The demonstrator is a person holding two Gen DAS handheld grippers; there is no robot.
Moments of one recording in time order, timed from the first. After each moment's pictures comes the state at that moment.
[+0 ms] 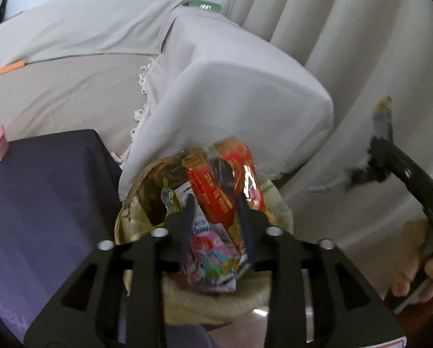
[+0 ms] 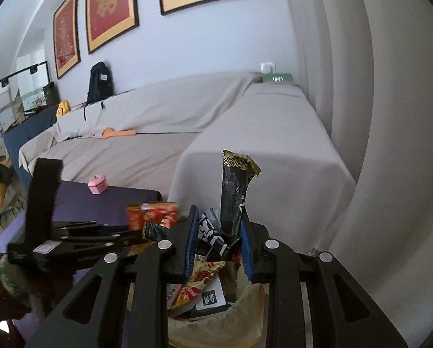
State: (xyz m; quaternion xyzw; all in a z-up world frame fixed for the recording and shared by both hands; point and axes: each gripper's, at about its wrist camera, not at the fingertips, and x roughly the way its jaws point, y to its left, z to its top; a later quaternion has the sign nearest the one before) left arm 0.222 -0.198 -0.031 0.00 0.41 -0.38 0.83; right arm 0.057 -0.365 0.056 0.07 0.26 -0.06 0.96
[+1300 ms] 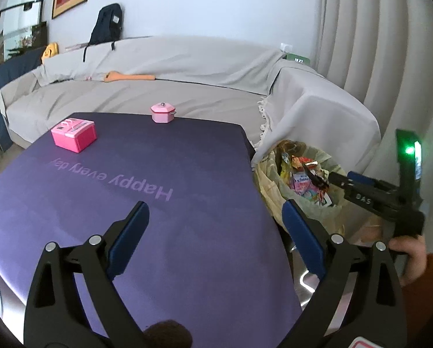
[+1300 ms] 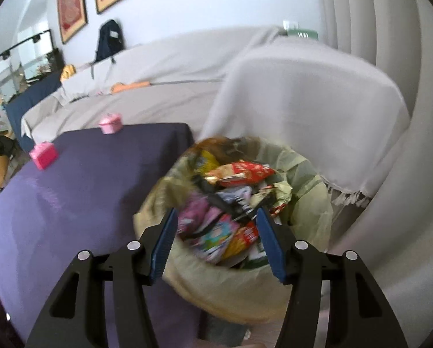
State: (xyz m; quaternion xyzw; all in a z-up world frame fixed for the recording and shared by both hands) left arm 0.035 -0.007 -0.005 -0.01 0.31 -0.14 0.94; right arm 0.053 -0.267 -0.032 0.06 0.34 -0.03 0.94
